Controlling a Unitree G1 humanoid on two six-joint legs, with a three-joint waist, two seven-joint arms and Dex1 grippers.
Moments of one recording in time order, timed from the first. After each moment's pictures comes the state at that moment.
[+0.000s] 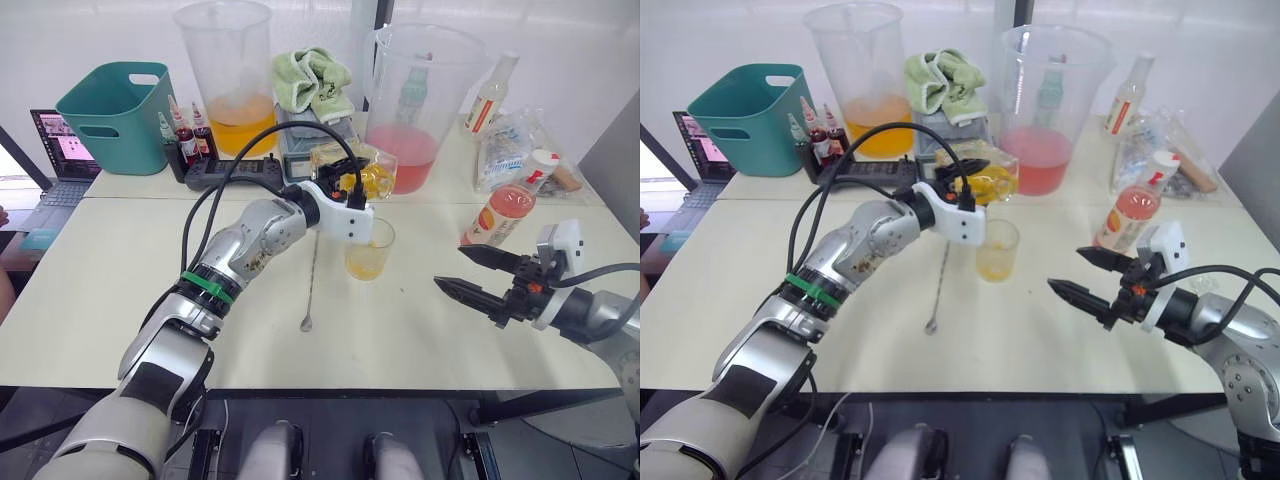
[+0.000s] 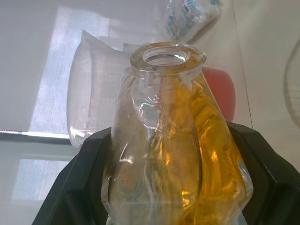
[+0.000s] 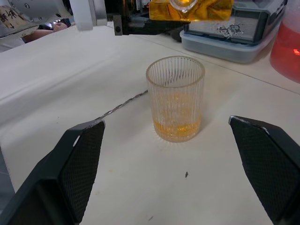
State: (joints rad) left arm -1.02 0.36 -0.41 0.45 0.62 -0.33 -0.34; right arm -0.13 -0.80 -0.37 -0.39 0.78 0.68 0.85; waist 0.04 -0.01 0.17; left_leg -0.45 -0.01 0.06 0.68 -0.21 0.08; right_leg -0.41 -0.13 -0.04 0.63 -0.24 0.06
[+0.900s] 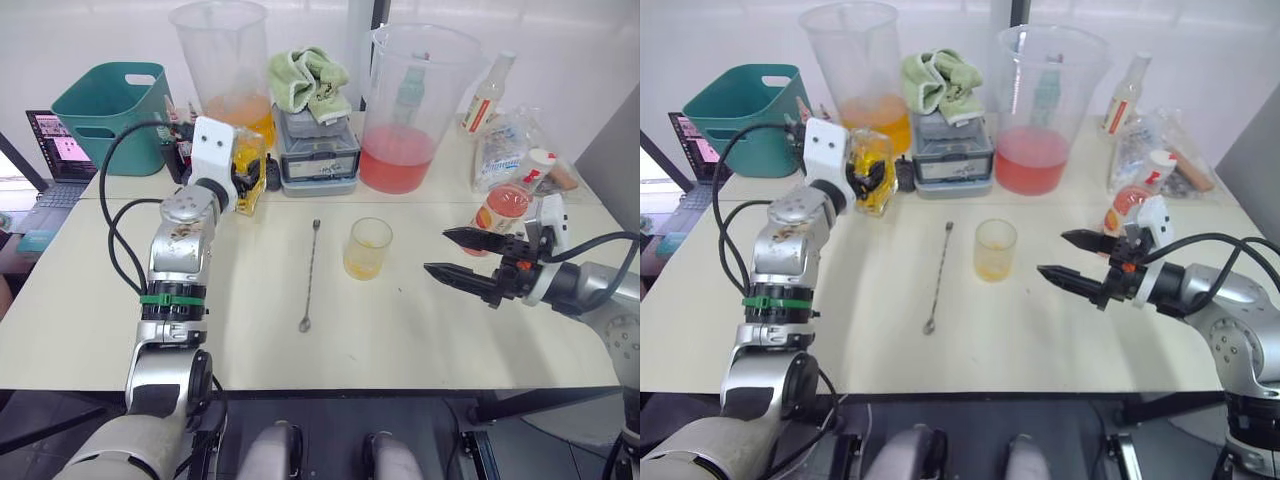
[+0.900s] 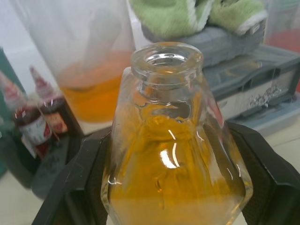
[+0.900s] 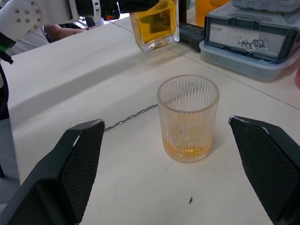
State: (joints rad) left arm -0.85 0.27 0.20 0.30 -0.02 0.49 -0.28; right arm -0.31 -0.83 -0.27 -0.26 0.75 0.68 0.96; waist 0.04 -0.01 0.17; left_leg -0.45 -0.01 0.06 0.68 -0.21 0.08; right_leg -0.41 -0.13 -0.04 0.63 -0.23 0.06
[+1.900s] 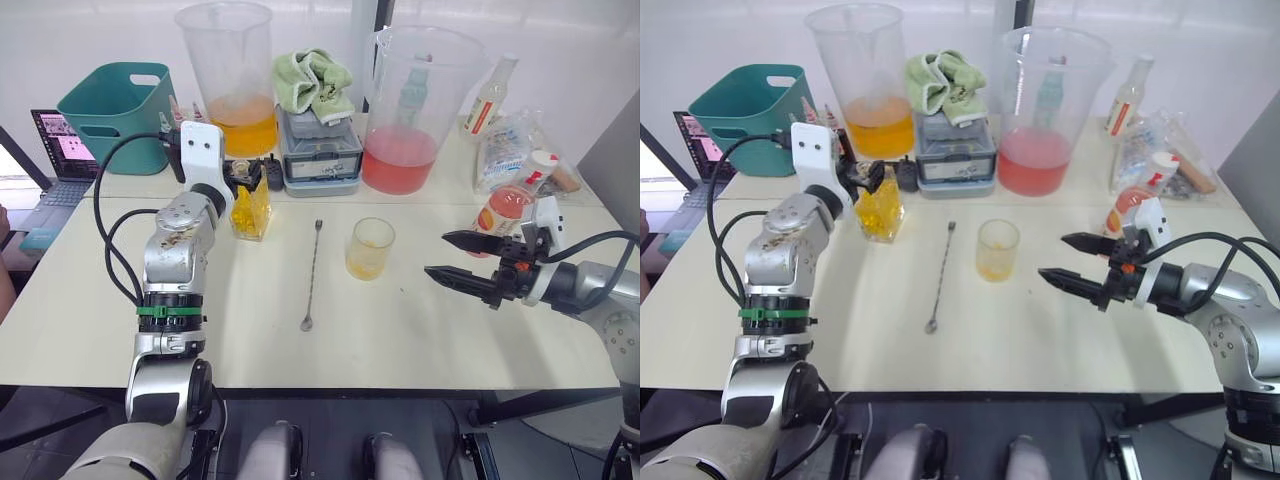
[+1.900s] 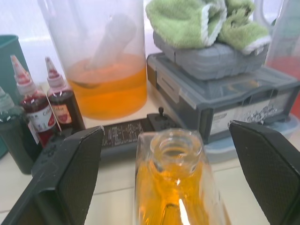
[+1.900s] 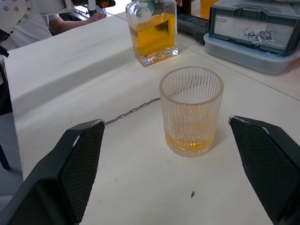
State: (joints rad) left arm -0.85 0.29 0.19 0.18 -0.12 0.52 -0.21; right arm -0.32 -0.83 -0.26 -0.22 0.72 0.67 1.00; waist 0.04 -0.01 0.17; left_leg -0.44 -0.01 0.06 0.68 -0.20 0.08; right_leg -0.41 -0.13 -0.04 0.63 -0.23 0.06
